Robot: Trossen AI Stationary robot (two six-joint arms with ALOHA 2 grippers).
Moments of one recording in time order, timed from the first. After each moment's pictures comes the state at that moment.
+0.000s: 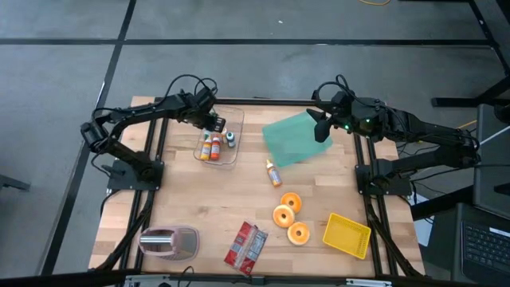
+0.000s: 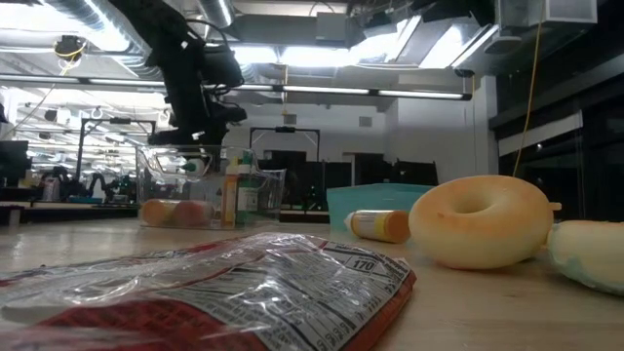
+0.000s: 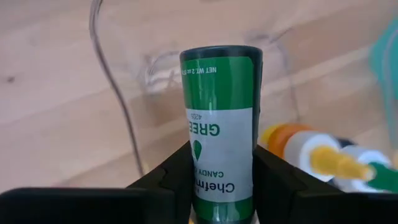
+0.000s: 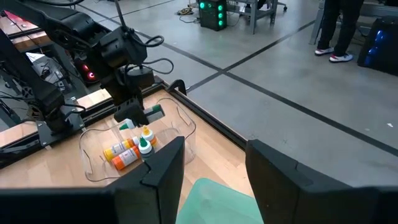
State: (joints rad) left arm 0.68 1.44 0.96 -0.67 0.00 -0.58; right arm -0.10 1.00 1.17 -0.55 0.48 0.31
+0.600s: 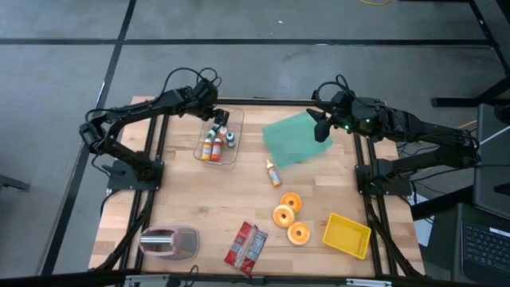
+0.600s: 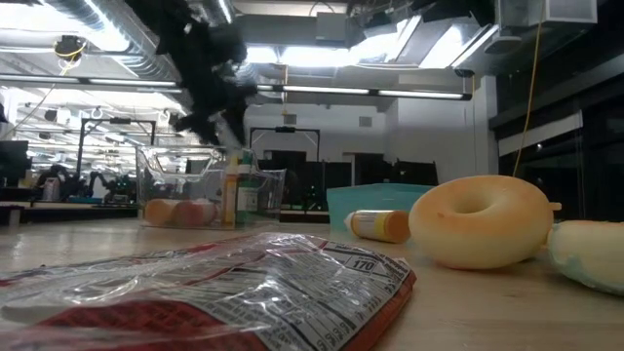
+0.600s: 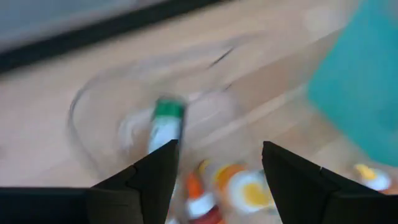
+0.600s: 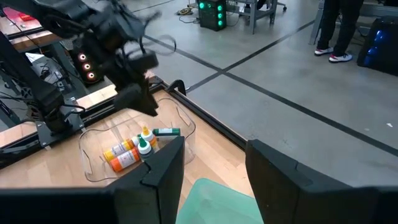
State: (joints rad) left arm 0.67 1.42 1.05 -0.61 0.02 -0.49; right arm -0.10 1.00 1.17 -0.55 0.48 0.31
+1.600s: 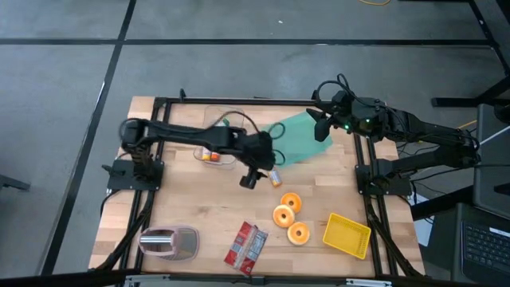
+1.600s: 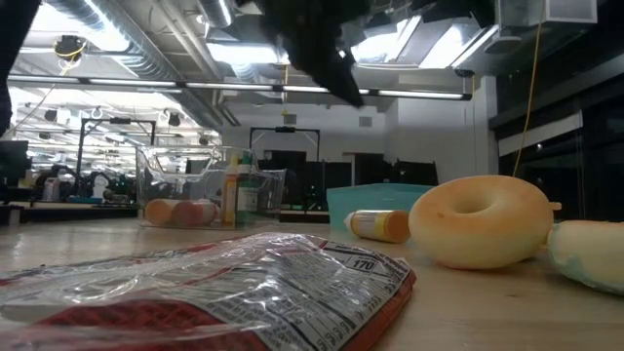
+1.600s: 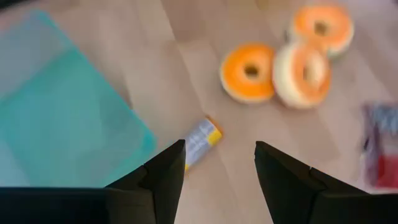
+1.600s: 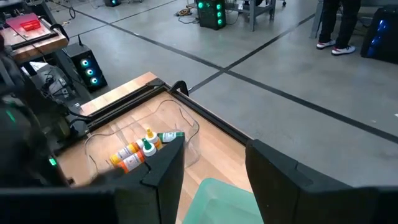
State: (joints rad) left arm 0.04 1.83 1.54 -0.63 0.14 0.36; right arm -0.10 1.00 1.17 -0.55 0.48 0.36
